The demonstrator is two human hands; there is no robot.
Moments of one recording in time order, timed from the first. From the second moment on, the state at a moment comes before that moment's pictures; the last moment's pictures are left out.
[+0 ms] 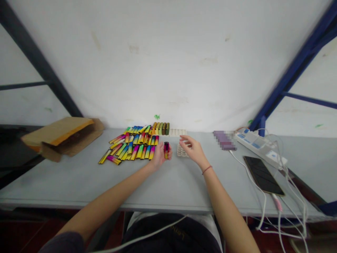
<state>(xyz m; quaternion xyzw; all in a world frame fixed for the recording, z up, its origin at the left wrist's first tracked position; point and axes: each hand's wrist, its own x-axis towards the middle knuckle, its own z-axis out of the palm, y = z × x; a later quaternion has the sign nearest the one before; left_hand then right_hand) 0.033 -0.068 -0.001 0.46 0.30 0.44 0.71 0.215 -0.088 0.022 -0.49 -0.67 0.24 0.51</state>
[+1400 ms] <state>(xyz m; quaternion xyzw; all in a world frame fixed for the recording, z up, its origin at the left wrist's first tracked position) 0.031 -0.073 0.001 0.29 0.38 0.58 0.66 0.285 -0.087 -0.021 -0.62 -0.67 0.09 0.39</state>
